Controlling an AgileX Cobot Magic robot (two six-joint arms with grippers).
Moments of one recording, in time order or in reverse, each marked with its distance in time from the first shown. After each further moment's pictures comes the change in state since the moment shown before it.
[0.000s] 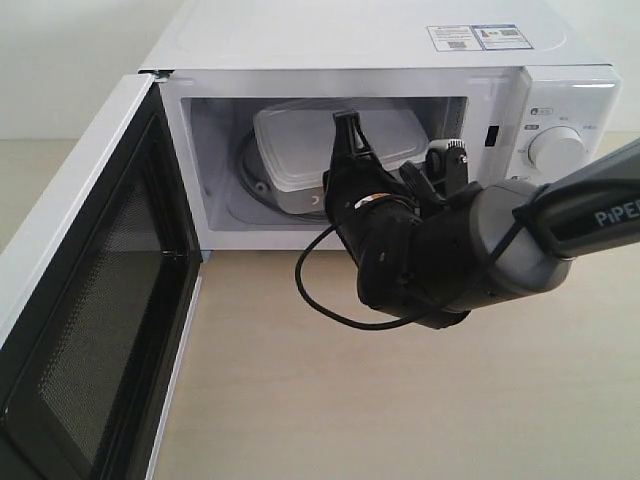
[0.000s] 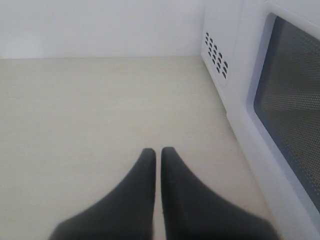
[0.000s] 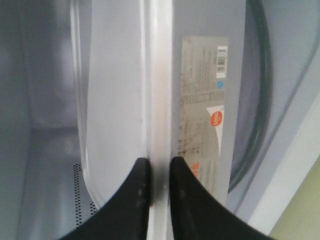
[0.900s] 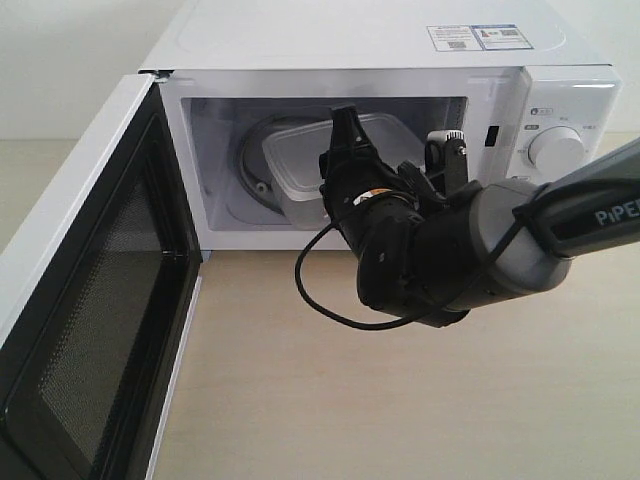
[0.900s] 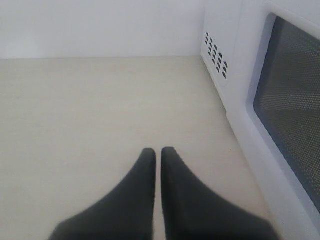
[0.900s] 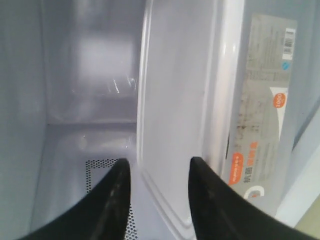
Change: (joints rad) left arm 0.000 0.000 0.000 0.000 0.000 0.000; right arm 0.000 0.000 -0.002 -0.032 -0.034 -0.009
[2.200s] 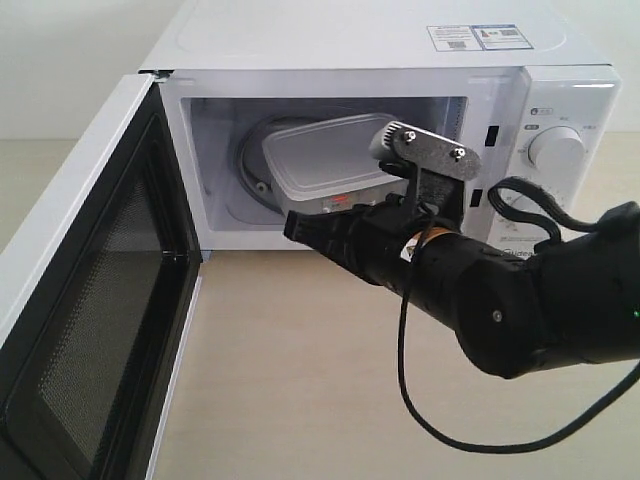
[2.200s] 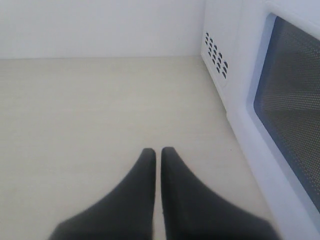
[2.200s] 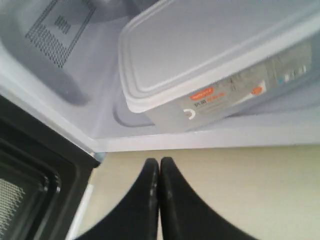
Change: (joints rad) left arm 0.000 0.000 0.000 0.000 0.000 0.000; right arm 0.000 -0.242 0.277 -0.319 0.212 -0.756
